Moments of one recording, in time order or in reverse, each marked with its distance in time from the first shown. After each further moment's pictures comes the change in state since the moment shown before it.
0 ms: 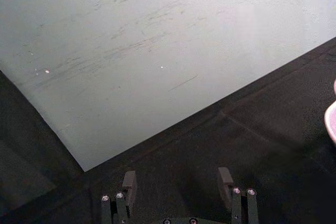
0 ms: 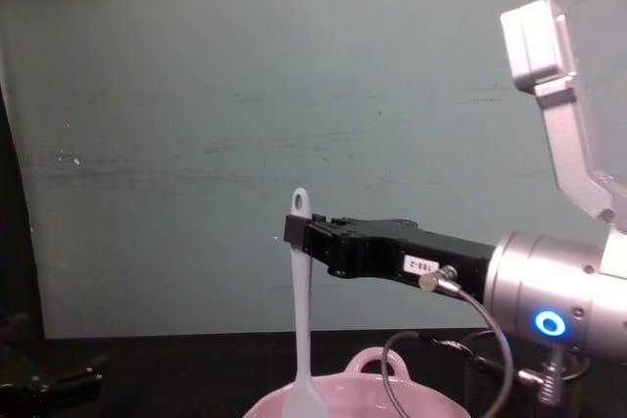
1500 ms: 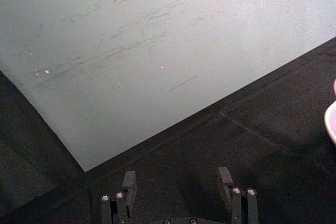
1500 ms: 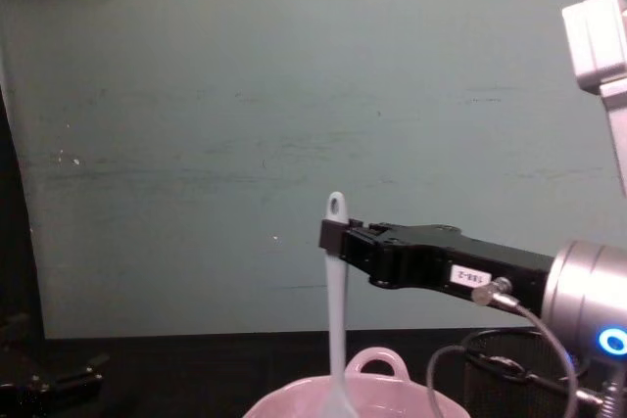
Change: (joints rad) left arm 0.000 0.000 0.000 0.000 0.000 0.000 0.000; right arm -0.088 0.062 0.037 -0.111 0.009 0.008 -0.014
